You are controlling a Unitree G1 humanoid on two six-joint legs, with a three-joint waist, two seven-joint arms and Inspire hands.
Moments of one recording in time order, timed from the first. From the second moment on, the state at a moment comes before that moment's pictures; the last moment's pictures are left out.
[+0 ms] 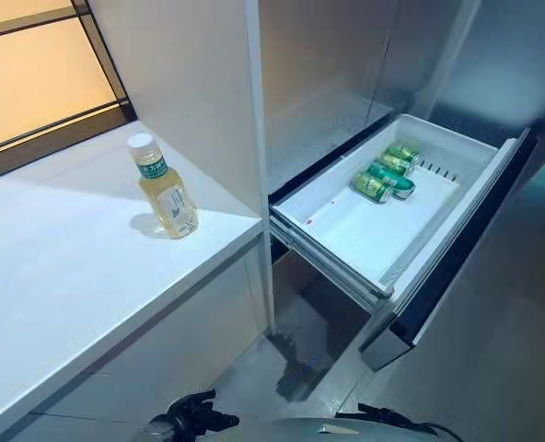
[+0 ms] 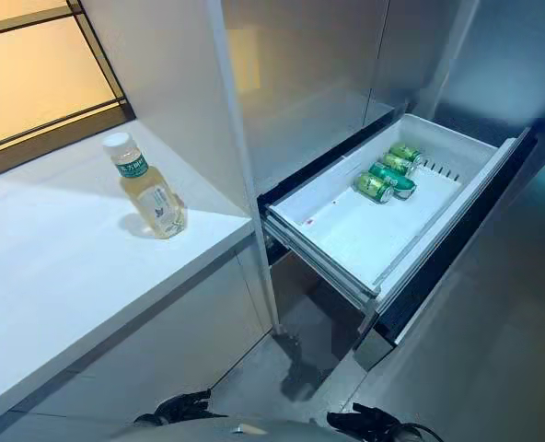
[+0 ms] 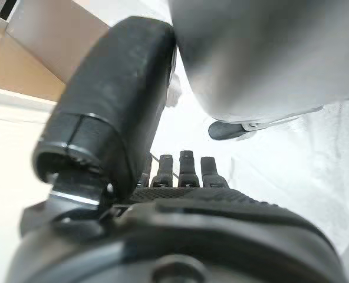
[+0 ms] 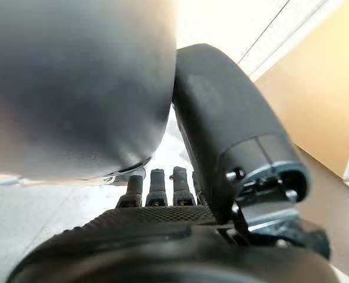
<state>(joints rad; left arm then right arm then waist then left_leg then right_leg) 0.01 0.25 -0.25 1.16 -0.20 0.02 -0.15 0.00 -0.23 0.13 1.24 0.35 0.10 0.18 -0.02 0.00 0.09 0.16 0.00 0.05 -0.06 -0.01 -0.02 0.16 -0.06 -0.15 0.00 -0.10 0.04</state>
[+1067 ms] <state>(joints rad) -0.11 0.50 -0.37 0.25 -0.42 0.38 -0.96 -0.01 -0.27 0.14 1.22 0.33 0.13 0.20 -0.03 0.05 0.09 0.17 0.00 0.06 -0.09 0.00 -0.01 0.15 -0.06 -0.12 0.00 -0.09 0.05</state>
